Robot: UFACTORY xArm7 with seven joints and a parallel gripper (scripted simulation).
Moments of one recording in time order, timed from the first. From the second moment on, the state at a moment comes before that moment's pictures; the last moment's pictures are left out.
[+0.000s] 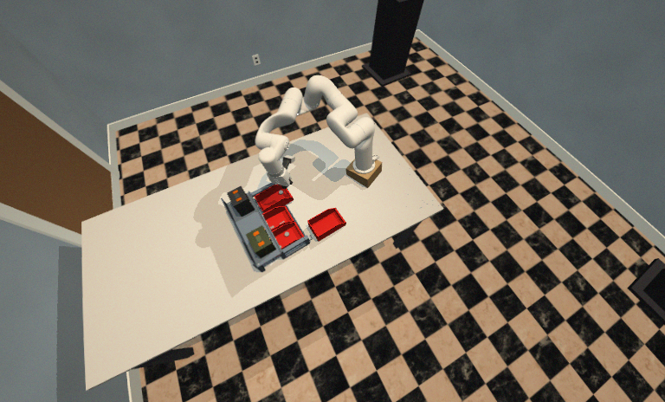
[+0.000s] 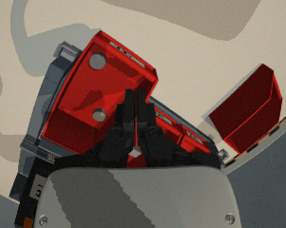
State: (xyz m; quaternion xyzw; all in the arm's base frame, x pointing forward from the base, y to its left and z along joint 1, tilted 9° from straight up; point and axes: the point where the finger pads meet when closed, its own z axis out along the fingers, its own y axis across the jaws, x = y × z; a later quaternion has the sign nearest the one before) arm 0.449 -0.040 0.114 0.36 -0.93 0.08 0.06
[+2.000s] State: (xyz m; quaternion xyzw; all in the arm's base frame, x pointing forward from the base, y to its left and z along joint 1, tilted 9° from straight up) arm 0.406 -0.058 0.111 0.72 -0.69 0.07 0.03
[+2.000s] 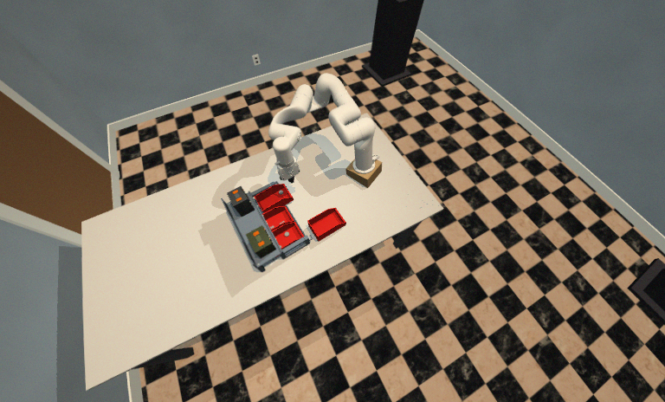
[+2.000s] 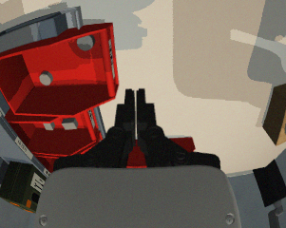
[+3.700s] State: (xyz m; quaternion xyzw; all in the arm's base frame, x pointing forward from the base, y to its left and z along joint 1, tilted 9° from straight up) arm 0.412 -0.075 0.008 0.72 -0.69 0.07 0.03
